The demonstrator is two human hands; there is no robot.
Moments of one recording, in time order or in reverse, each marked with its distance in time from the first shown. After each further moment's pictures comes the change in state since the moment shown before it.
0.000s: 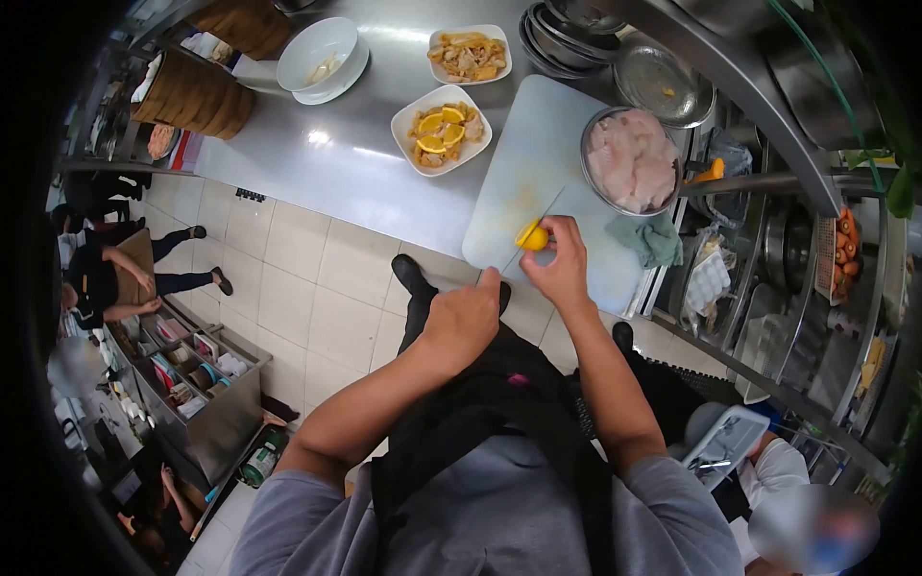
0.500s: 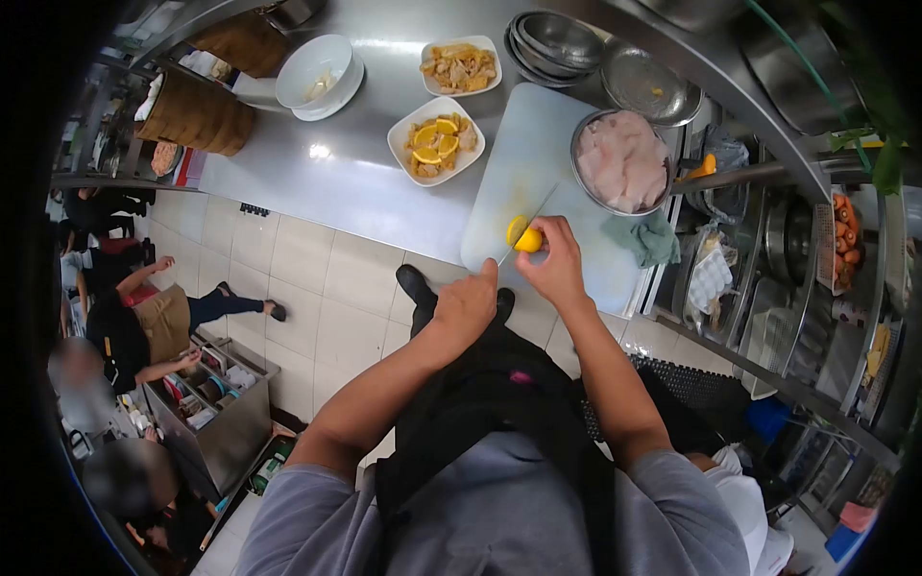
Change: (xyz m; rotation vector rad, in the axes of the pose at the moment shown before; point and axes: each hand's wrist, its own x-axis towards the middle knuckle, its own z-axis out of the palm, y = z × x) left_hand 0.032 -0.028 0.055 -0.004 0.099 0.015; right_hand 0.007 -0.004 -0.003 -0.004 -0.020 -0.031
